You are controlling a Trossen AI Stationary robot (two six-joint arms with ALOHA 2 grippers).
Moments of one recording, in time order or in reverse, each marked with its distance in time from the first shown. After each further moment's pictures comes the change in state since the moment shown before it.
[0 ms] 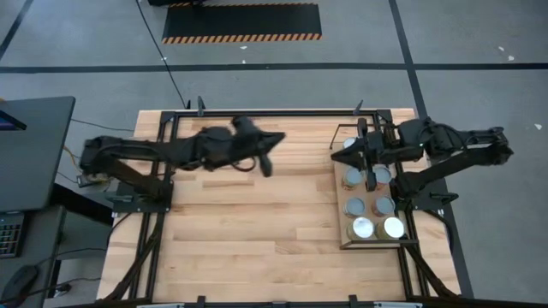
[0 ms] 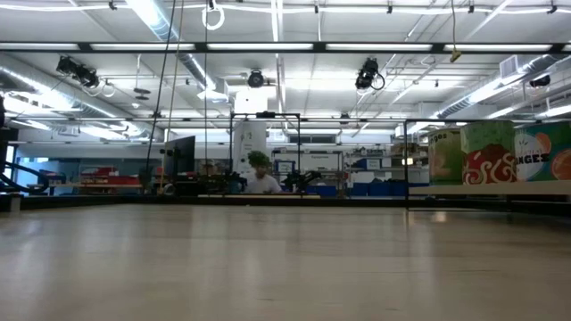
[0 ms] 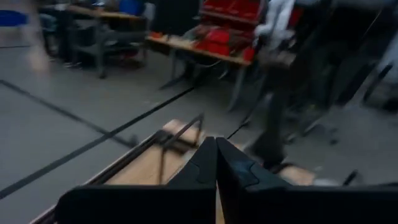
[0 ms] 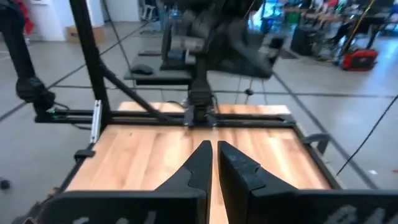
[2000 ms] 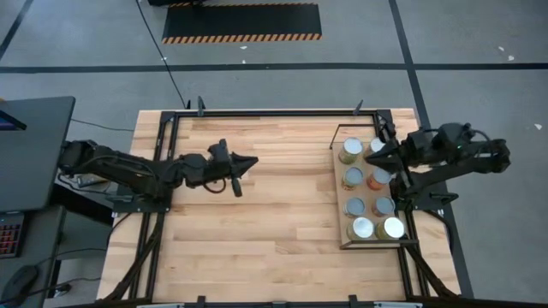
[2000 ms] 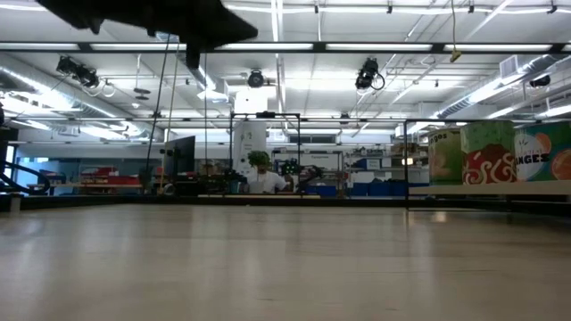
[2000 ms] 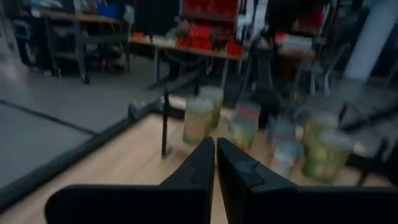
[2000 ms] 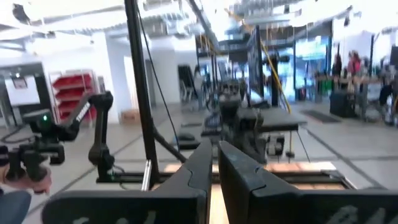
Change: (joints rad) left arm -0.045 -0.252 -0.721 0.522 0.035 0.076; right arm 0.010 -0.440 -0.355 0.261 -0.138 0.079
